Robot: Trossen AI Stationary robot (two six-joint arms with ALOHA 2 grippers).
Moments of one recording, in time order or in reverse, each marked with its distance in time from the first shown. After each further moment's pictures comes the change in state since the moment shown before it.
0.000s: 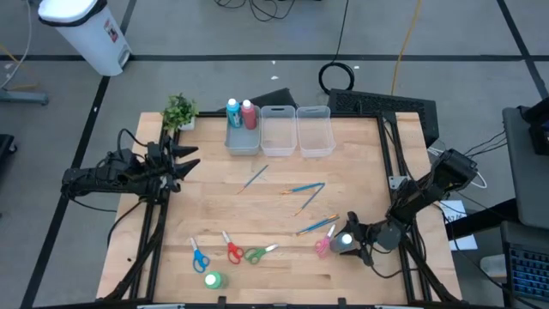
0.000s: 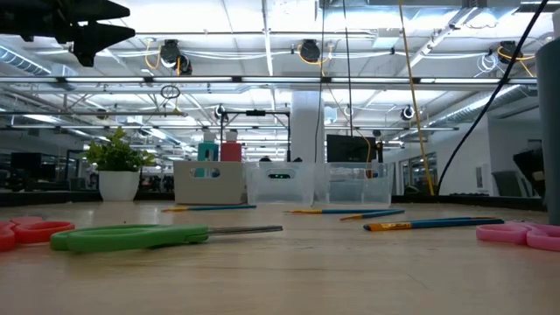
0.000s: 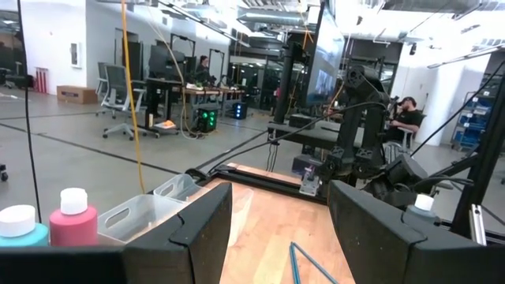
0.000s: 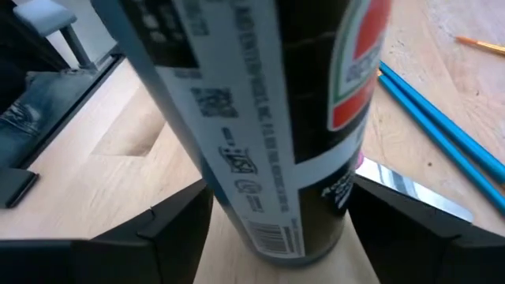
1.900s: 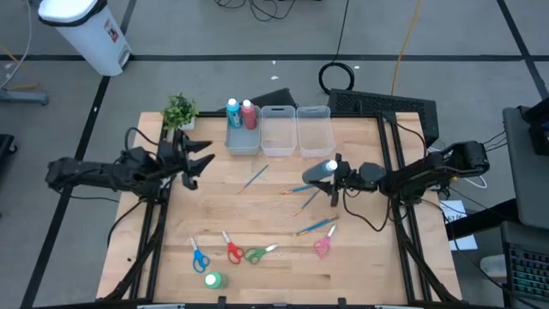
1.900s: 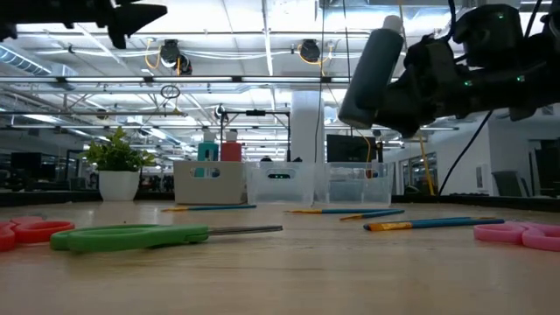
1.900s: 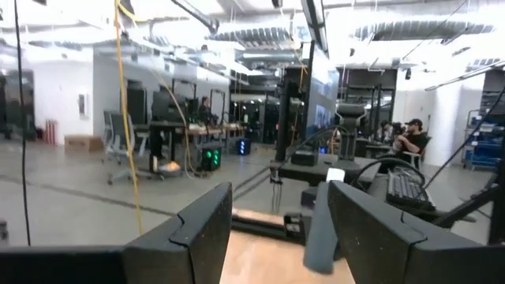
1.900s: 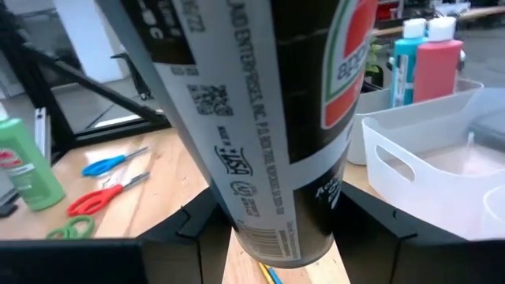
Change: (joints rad) left arm 0.000 0.418 -0.002 0.572 -0.001 0.139; right arm -0.927 -0.240 0.047 0.197 -0.377 -0.338
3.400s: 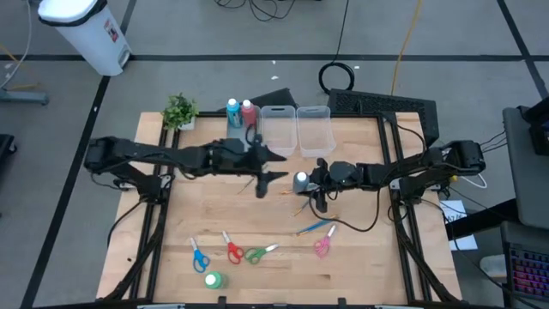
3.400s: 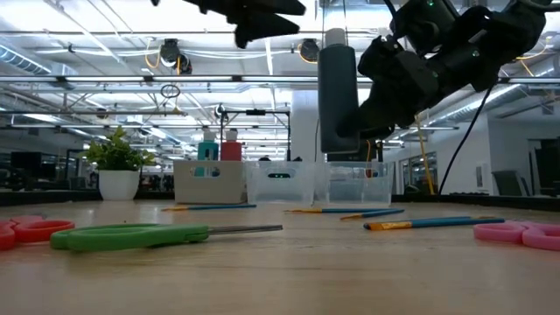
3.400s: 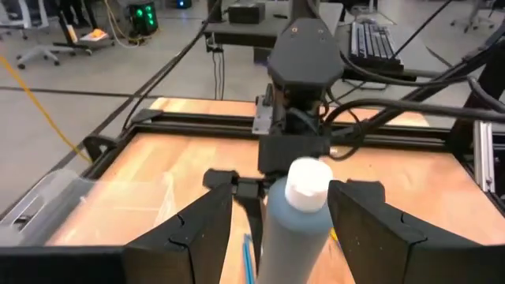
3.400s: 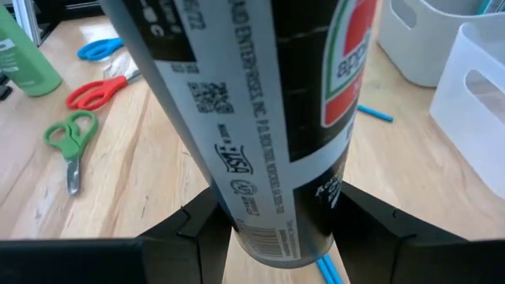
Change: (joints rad) left arm 0.037 0.970 0.757 -0.336 0.240 -0.055; right arm 0.020 0.040 0.330 -0.692 -0.126 -0.064
